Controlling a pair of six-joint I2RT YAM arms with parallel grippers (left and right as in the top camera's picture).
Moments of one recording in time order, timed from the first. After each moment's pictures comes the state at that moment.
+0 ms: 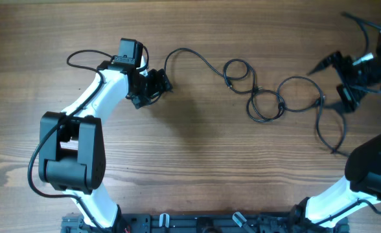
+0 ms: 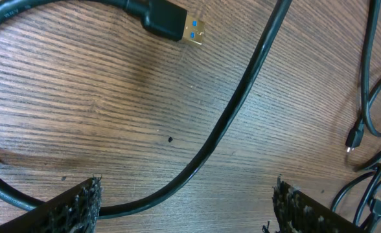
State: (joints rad) left arm -0.17 1.91 1.27 -0.64 0.34 -0.60; right arm -0.37 1.87 1.77 -1.52 -0.50 0.52
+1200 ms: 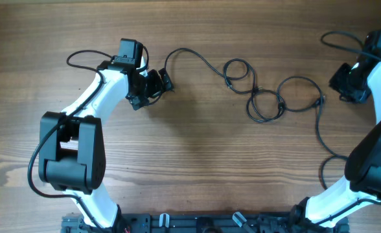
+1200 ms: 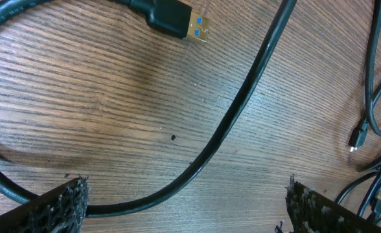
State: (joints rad) left arm -0.17 1.91 1.27 -0.65 0.33 -0.60; right arm -0.37 1.87 1.41 -0.86 0.05 0.28
